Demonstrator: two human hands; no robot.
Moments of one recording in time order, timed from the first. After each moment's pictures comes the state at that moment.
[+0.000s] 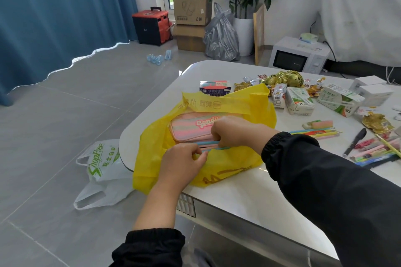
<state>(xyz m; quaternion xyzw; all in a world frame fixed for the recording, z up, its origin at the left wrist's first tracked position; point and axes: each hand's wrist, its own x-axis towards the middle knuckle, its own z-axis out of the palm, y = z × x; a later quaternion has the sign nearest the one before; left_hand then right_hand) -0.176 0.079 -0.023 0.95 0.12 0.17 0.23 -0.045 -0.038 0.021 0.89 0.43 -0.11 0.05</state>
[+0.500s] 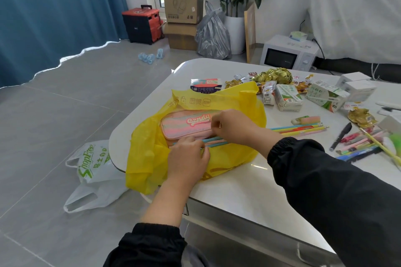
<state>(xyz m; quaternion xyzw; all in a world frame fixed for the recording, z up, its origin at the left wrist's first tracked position) -0.157 0.050 -0.035 0.96 0.09 0.19 0.16 -0.044 -0.065 0.015 0.92 0.37 -0.01 -0.13</state>
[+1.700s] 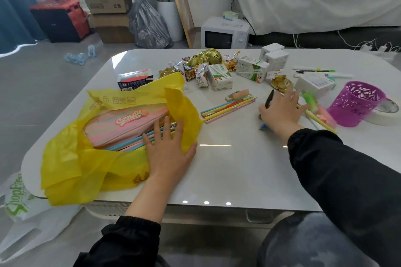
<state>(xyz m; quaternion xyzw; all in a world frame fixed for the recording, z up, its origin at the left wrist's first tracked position) -0.120 -0.036 -0.065 1.00 0.02 0.05 0.02 -0.014 -0.319 -0.041 0.98 -0.19 0.03 -0.05</state>
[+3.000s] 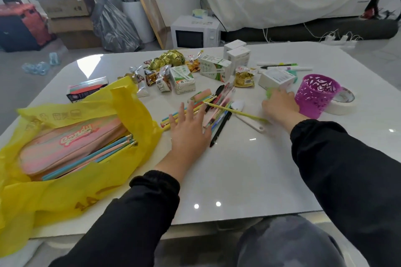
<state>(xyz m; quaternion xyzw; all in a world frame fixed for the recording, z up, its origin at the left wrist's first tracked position) -0.046 -0.173 -0.064 0.99 -0.11 0.05 0.07 -0.005 -0.423 -0.036 0.96 -0.22 0.00 -0.14</state>
